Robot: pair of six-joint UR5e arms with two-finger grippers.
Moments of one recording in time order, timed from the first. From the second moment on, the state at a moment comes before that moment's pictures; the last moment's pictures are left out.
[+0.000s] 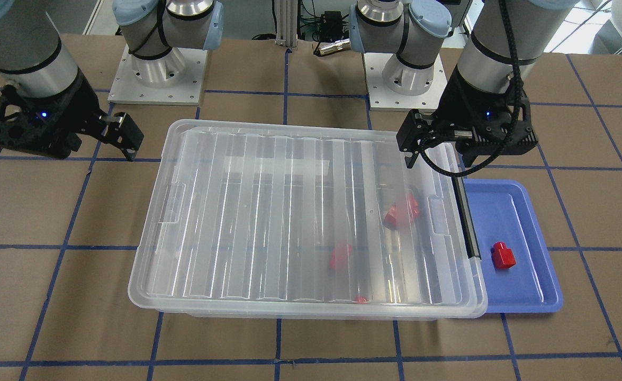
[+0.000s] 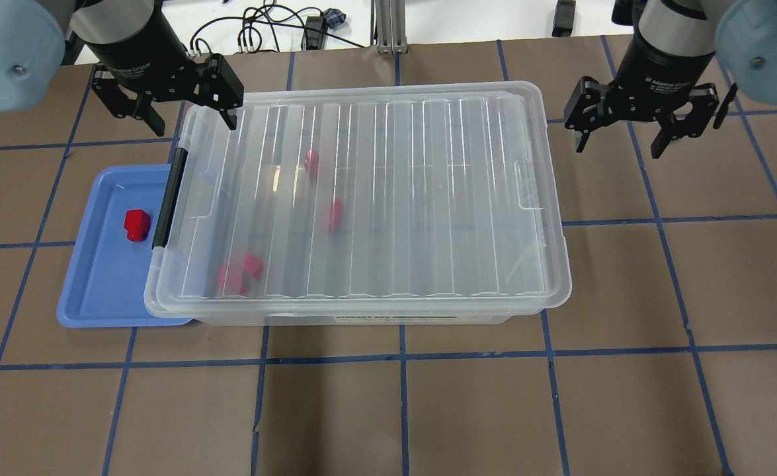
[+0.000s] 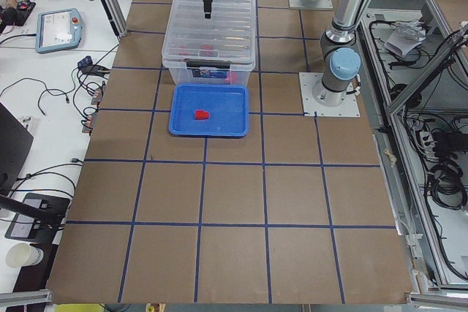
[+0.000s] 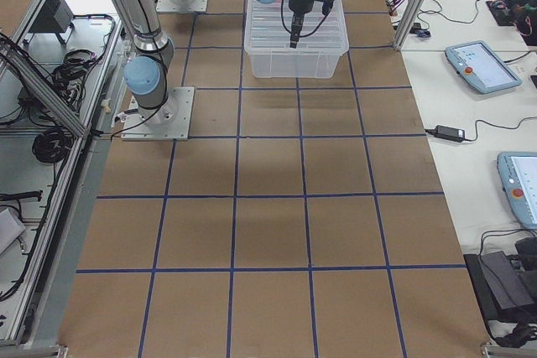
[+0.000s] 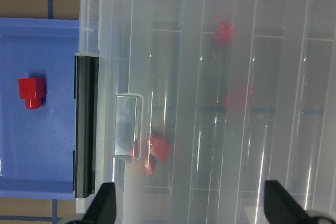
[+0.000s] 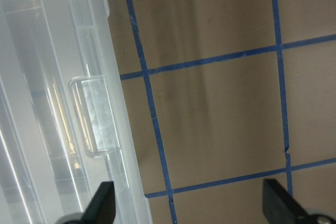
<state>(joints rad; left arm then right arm) -1.57 -1.66 -1.46 -1.53 1.57 -0.04 1.51 -1.54 1.56 -1.54 -1.60 0.11</state>
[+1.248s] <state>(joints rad) -1.57 -1.65 -1.46 -1.58 1.57 0.02 1.55 -1.62 1.57 -1.48 -1.60 0.11</state>
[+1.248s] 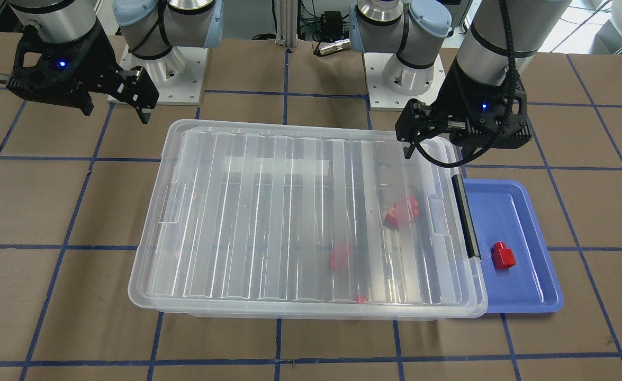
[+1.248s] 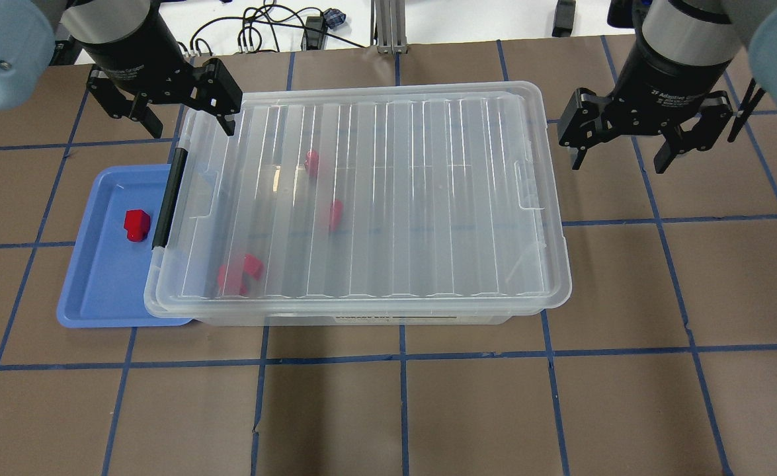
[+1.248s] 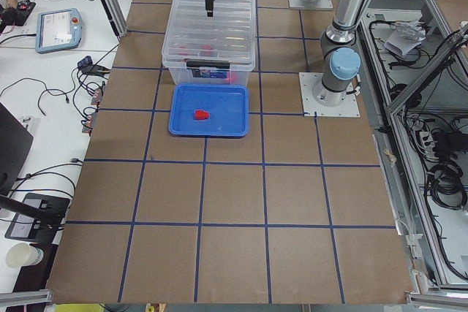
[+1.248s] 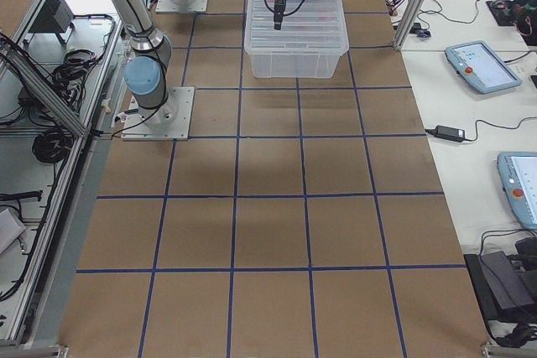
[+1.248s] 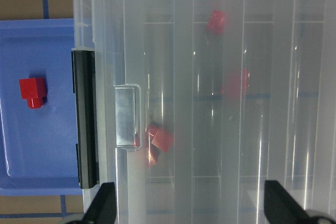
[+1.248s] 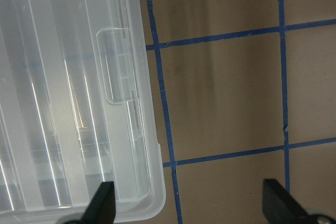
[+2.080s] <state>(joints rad) -1.58 -1.64 -1.46 -1.58 1.57 0.01 1.55 -1.64 1.57 -1.48 -1.60 0.11</state>
